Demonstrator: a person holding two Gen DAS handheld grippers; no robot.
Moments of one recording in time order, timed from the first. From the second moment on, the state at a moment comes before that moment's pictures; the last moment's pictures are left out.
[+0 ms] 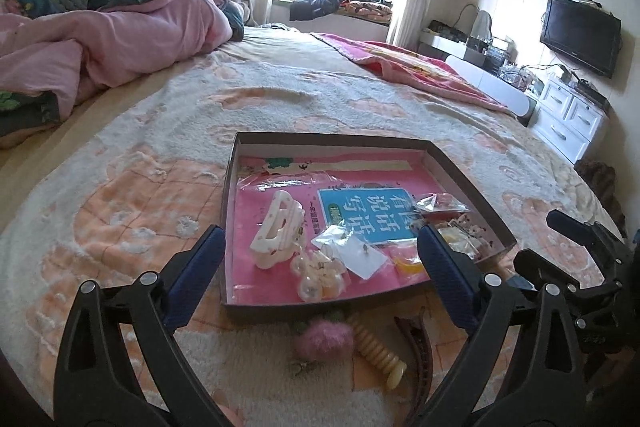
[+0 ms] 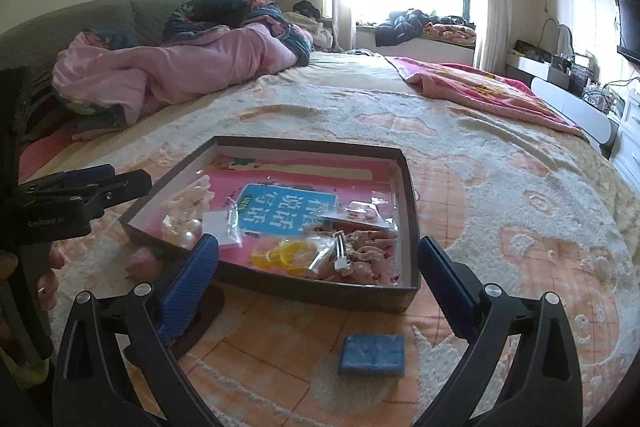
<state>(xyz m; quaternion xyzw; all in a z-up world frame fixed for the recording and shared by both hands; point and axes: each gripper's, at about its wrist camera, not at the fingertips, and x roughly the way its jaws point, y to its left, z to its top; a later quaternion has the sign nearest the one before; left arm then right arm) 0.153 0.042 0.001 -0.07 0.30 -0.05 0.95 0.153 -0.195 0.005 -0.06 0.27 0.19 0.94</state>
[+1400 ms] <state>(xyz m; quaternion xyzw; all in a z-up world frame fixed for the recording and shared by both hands) 0.099 0.093 -0.021 -0.08 0.34 -0.01 0.94 0.088 -0.108 -0.032 -0.09 0.32 0.28 0.90</state>
